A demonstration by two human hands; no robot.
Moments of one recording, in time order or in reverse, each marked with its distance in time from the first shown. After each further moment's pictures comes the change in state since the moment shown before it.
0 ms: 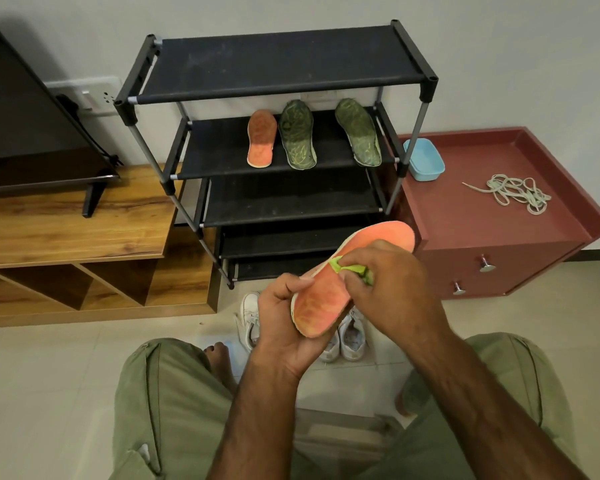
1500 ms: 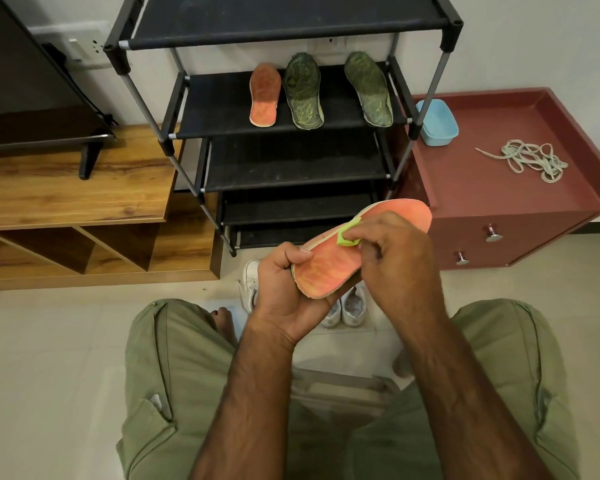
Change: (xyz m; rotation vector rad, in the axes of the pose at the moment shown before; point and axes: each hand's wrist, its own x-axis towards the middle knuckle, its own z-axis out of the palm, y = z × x) left_hand -0.007 0.000 -0.013 0.062 0.007 -0.002; right_hand -0.017 -0.006 0.017 0.157 0.153 0.002
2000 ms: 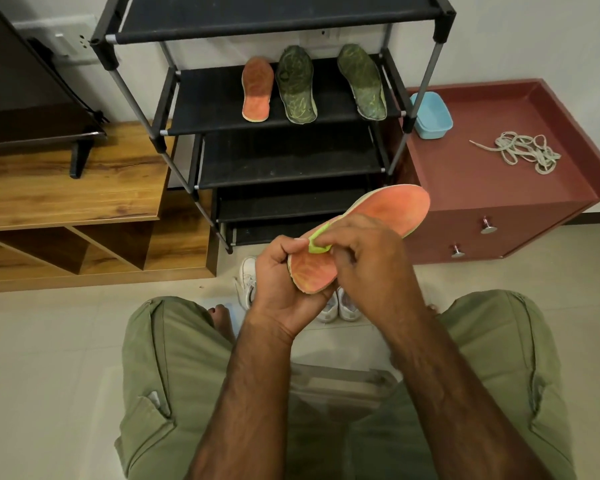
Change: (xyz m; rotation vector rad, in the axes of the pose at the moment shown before) left_hand 0.006 -0.004 -0.007 0.013 0.037 -0.010; right_hand -0.008 -0.013 0.011 0.018 -0.099 -0.100
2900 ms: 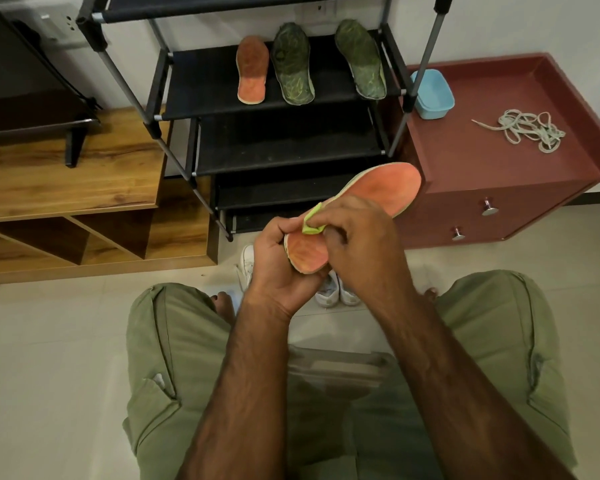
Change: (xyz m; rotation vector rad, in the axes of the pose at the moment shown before) left_hand 0.005 0.004 -0.004 0.022 0.049 -0.007; right_hand 0.002 0.002 0.015 -0.028 0.035 0.037
